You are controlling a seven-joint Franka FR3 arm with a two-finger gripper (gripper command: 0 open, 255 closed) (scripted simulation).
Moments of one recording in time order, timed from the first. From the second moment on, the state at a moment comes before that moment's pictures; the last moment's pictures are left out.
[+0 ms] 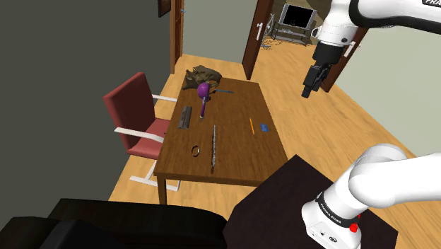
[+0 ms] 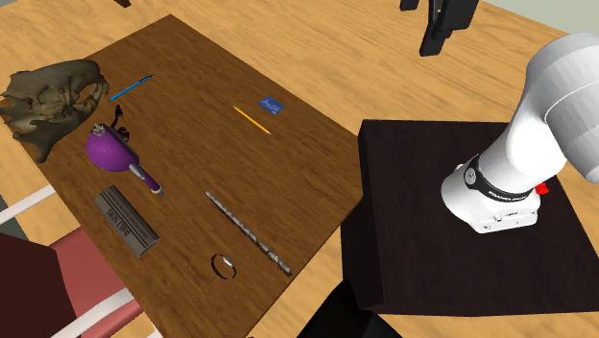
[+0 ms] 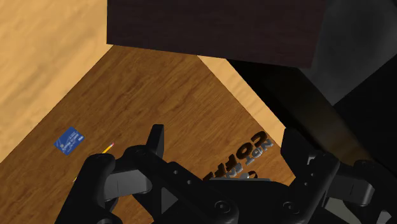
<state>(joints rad) -0.02 -0.76 -0.05 -2.33 -0.03 1.48 -0.13</state>
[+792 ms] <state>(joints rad) -0.02 -0.63 0.07 -2.52 0.06 1.83 0.13</state>
